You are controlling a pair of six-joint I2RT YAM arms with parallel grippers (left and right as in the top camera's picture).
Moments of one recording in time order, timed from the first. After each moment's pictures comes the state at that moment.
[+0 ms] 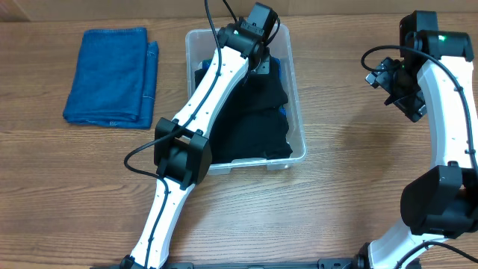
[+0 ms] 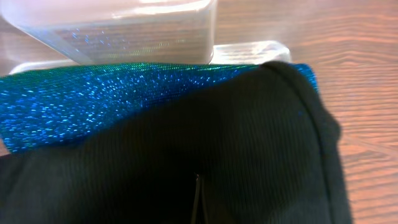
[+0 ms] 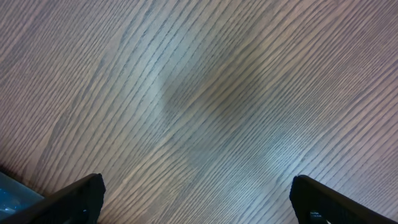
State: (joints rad) left arm -0.49 2.55 2.54 -1.15 -0.12 -0.46; right arm -0.11 1.87 1.82 -1.37 0.17 0.75
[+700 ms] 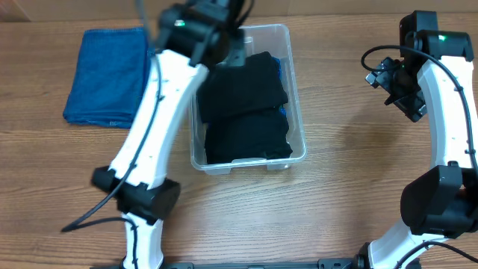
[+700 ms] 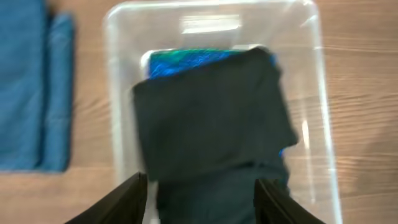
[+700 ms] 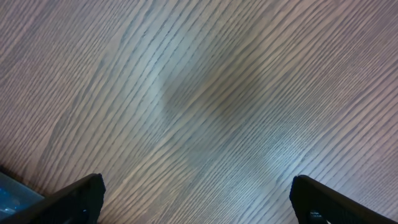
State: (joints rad) left arm -0.44 2.09 2.53 -1.53 -0.13 -0.45; right arm -0.11 1.87 1.82 -1.37 0.17 0.75
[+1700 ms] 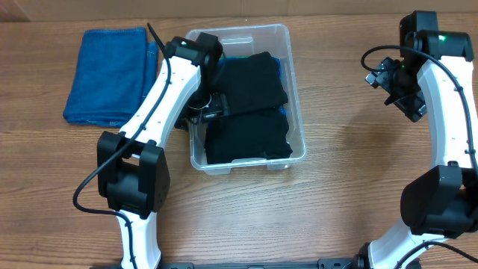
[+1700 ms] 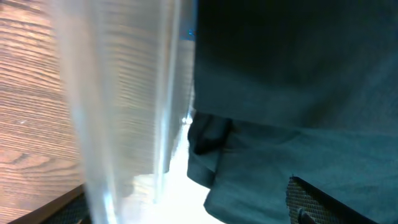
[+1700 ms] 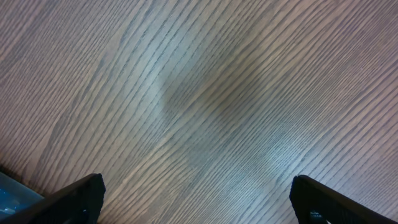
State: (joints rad) left arm -0.32 2.10 1.88 -1.44 0.04 -0.56; right arm -0.11 1.87 1.82 -1.37 0.17 0.75
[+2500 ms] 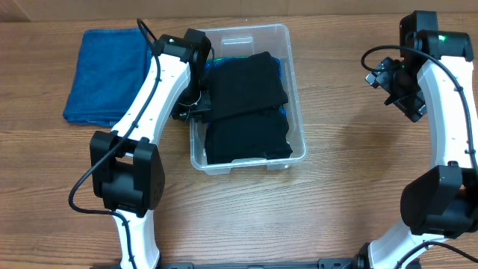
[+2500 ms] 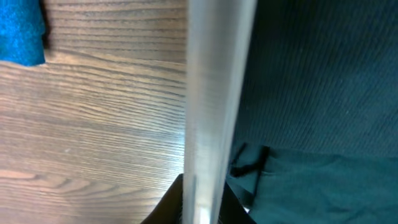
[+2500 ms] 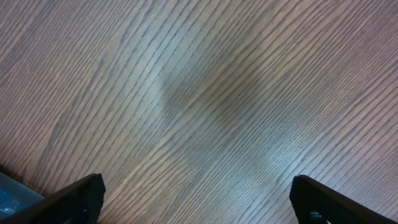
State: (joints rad) left arm -0.28 2.10 1.88 -1.41 -0.02 -0.42; right arm -0.11 1.87 1.82 -1.37 0.17 0.75
